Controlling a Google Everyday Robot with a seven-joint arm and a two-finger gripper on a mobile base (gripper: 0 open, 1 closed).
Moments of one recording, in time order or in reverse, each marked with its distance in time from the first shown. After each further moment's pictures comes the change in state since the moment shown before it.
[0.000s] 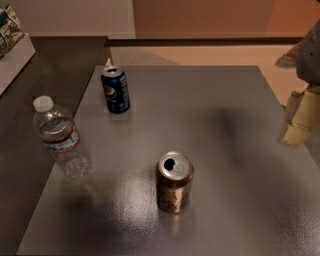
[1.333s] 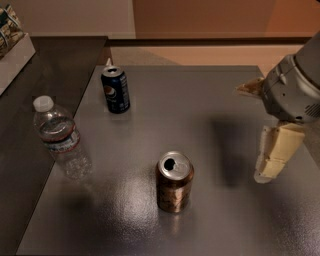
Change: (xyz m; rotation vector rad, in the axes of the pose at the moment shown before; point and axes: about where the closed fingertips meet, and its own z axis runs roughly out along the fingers) arm -0.036 0.050 0.045 -0.136 -0.179 -0.239
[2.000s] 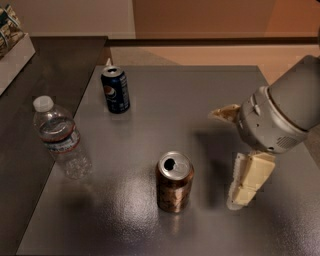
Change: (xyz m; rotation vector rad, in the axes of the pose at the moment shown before) arm -0.036 0.036 0.043 -0.065 -0.140 -0.009
